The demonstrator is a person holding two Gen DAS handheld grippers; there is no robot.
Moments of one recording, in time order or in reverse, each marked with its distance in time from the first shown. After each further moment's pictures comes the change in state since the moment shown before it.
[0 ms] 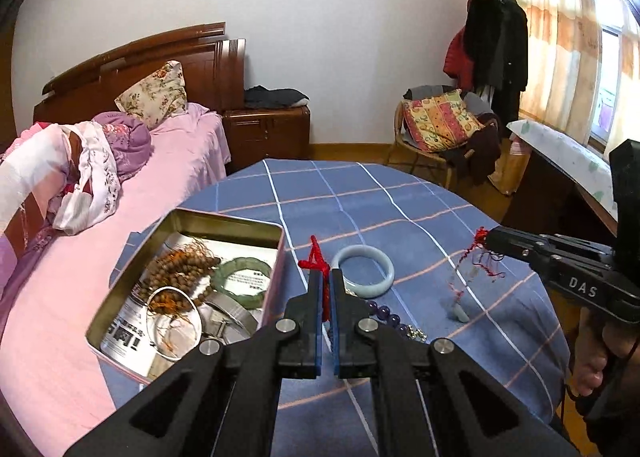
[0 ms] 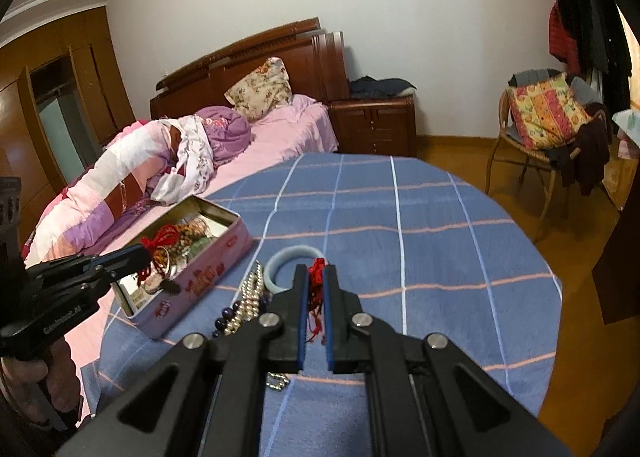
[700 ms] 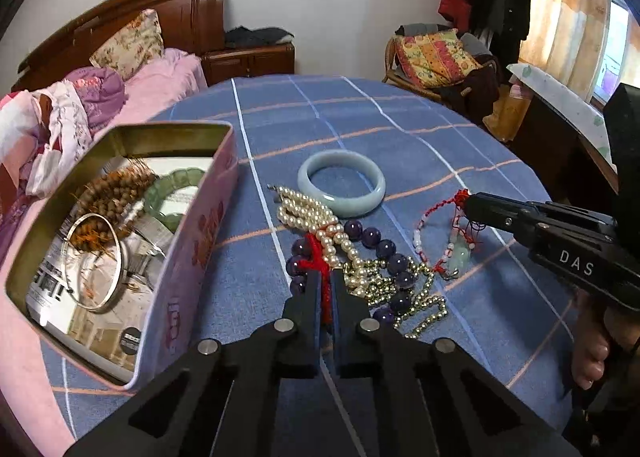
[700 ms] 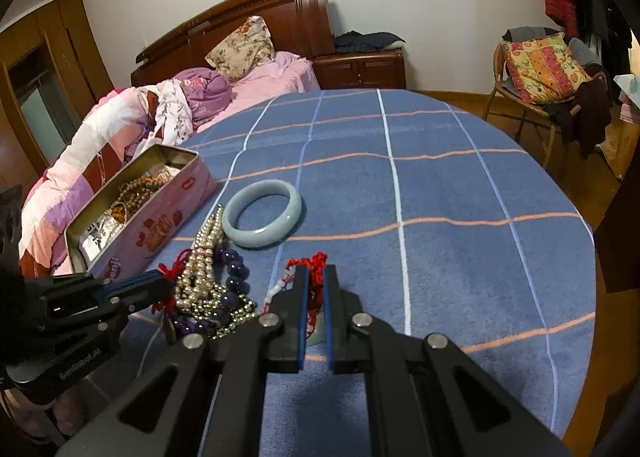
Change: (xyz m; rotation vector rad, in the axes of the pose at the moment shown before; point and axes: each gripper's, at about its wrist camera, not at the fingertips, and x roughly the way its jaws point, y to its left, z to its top) left arm 0.062 -0.027 -0.045 0.028 0.213 -0.034; right arm 0.042 -0.026 -0.036 0.052 0.145 -0.024
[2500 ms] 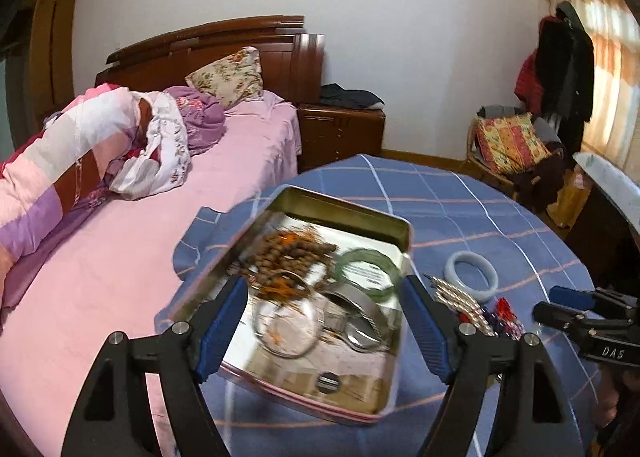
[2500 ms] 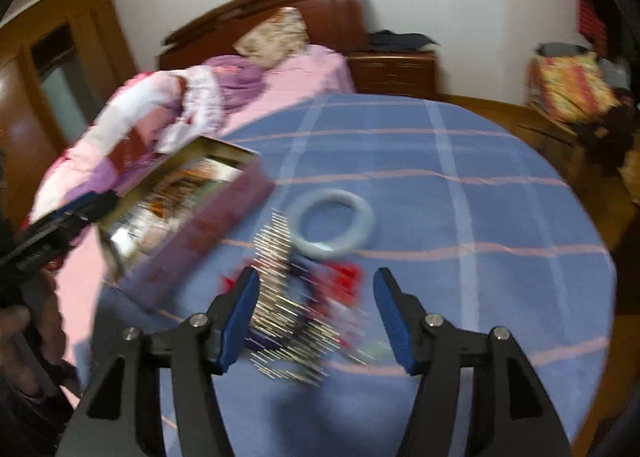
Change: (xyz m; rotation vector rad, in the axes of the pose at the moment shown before) left arm -0.062 0.104 0.010 -0.180 -0.216 0.212; right arm 0.000 0.032 0.008 -0.068 0.044 0.027
